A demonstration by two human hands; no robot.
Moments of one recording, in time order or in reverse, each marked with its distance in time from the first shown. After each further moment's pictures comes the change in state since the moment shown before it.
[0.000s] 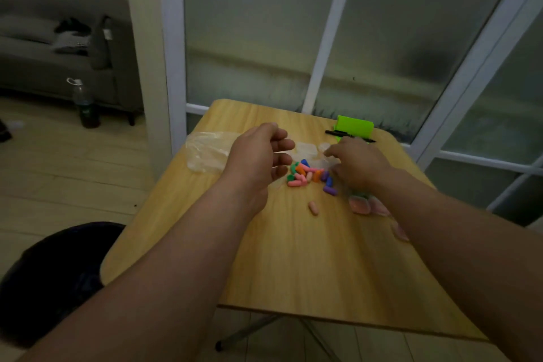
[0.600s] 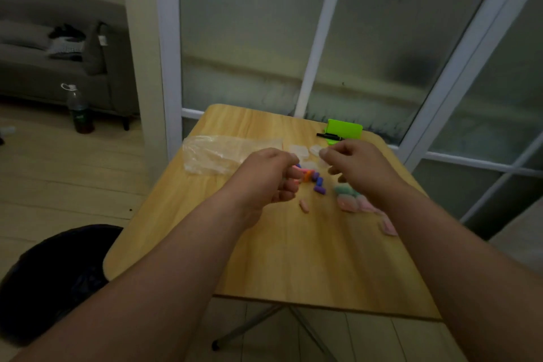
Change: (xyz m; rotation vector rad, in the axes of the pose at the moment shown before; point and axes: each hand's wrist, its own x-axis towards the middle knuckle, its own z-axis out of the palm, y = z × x) left_hand -0.023 -0.010 -0.002 0.311 -0.209 -0.048; right_hand -0.071 -0.026 -0.041 1.035 0.162 0.230
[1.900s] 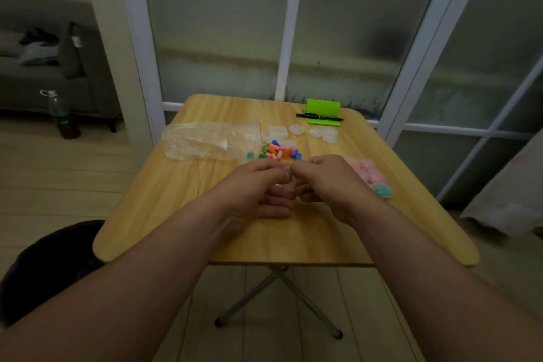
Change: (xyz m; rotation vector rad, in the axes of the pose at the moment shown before) left_hand -0.036 -0.028 0.014 -0.003 -0.173 -0.171; right_hand -0.084 -0.006 0.018 0.406 -0.129 0.283
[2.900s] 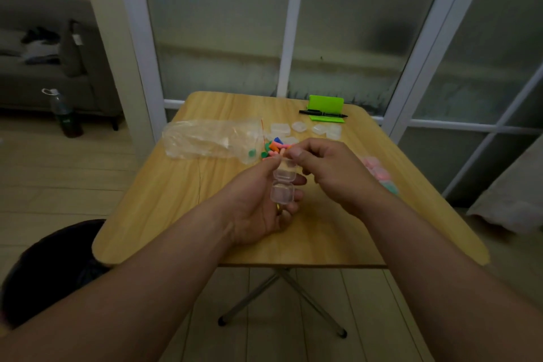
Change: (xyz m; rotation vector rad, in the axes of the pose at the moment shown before) left_hand -0.001 -0.005 0.005 -0.234 -0.173 -0.217; right_hand 0.010 0.000 -0.009 -0.170 -0.018 -0.348
